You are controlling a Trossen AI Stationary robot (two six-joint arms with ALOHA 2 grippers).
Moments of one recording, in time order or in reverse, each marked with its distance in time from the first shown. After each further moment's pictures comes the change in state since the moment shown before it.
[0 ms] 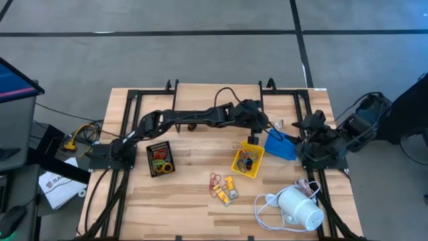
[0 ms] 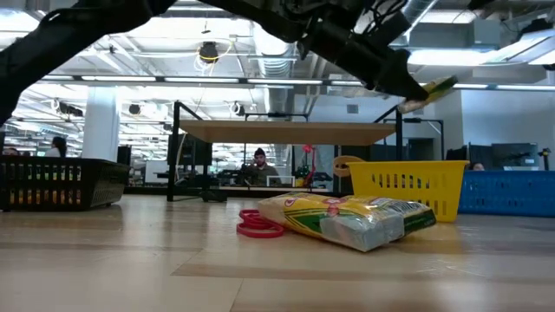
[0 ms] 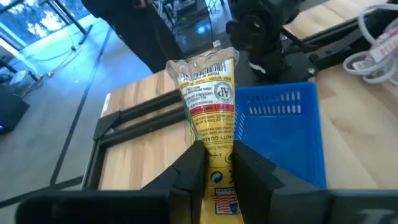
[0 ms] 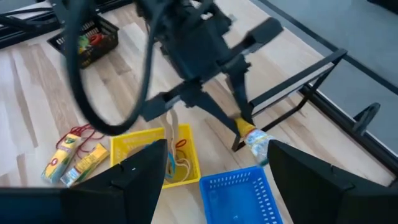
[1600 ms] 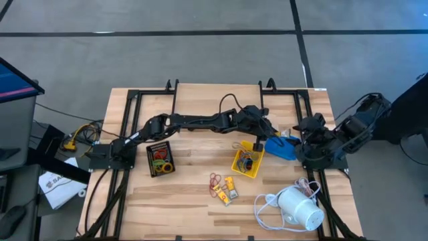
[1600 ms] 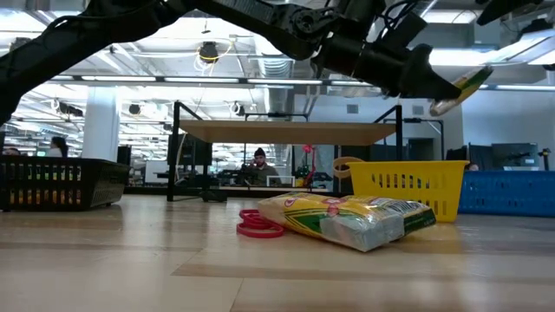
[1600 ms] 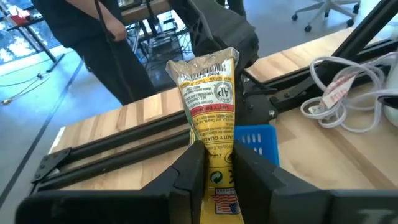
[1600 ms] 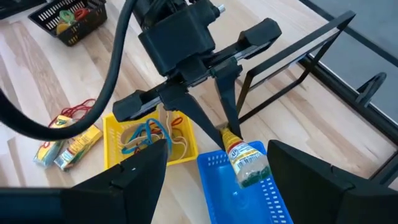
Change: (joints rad) left arm -0.027 0.091 0.029 0.172 0.157 -0.097; right arm -0.020 -0.020 -0.065 -0.007 -0.084 0.052
